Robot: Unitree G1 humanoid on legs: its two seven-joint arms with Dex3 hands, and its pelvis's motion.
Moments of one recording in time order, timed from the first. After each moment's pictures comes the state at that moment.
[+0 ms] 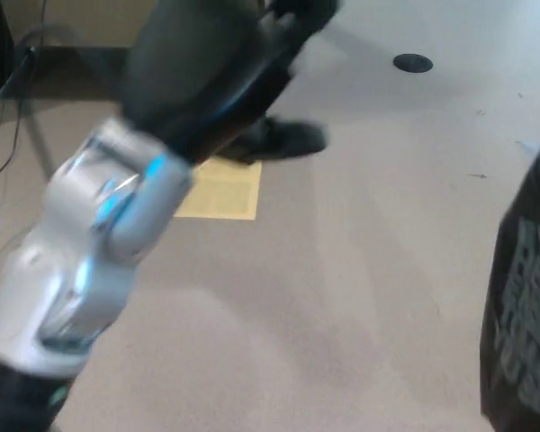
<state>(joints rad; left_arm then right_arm) -0.67 0.44 -0.19 -0.24 0.85 -0.10 -0.06 -0.10 -0.40 0.01 1.00 -0.23 -0.55 -0.06</state>
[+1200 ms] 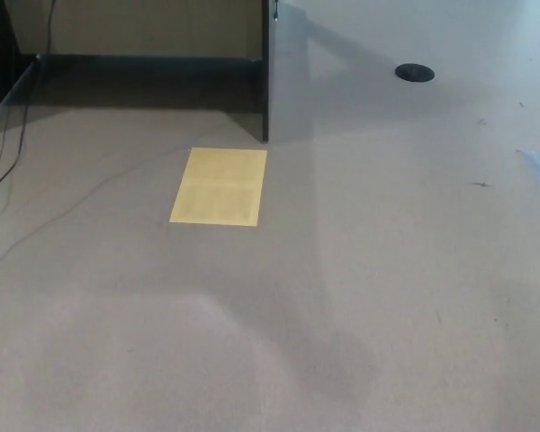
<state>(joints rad) 0.21 0.51 0.19 0.71 0.50 -0.64 0.13 -0.08 -0.37 0.02 1.02 -0.23 -0.55 -0.06</state>
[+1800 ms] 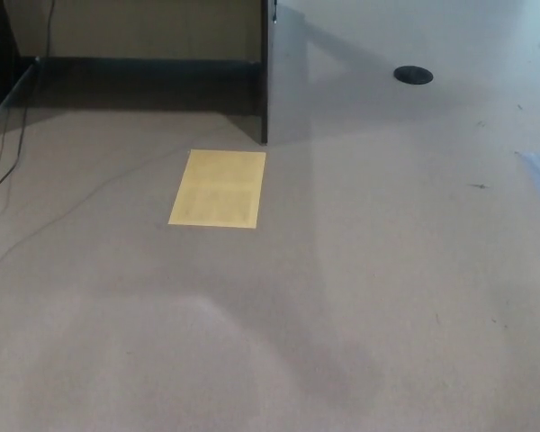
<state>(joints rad) 0.16 0.48 0.21 0.91 0.25 -0.76 0.06 -0.05 -0.38 -0.01 1.05 -0.23 -0.56 -0.06</state>
